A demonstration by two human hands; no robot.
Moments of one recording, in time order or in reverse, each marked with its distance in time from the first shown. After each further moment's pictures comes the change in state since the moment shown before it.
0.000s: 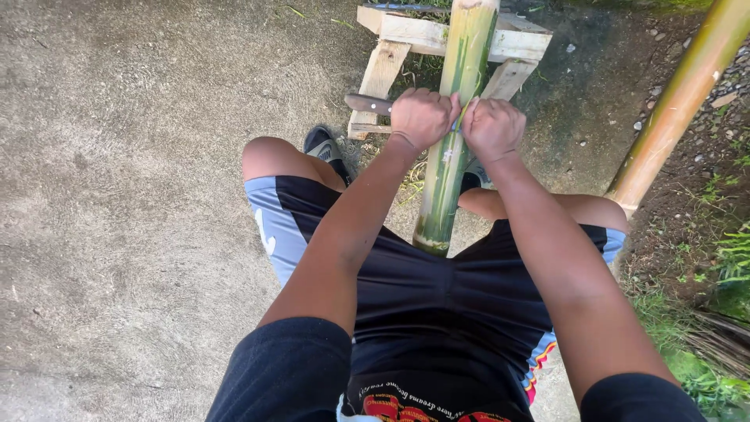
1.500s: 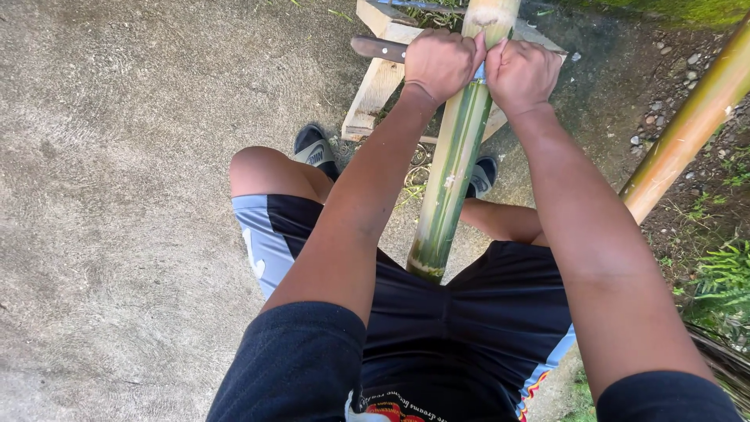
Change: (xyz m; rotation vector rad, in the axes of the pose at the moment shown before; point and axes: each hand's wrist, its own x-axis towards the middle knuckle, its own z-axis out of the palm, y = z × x) left_hand 0.083 -0.049 0.064 0.035 0.098 -0.031; right_hand 0.090 0.073 0.052 -0.060 0.009 -0.123
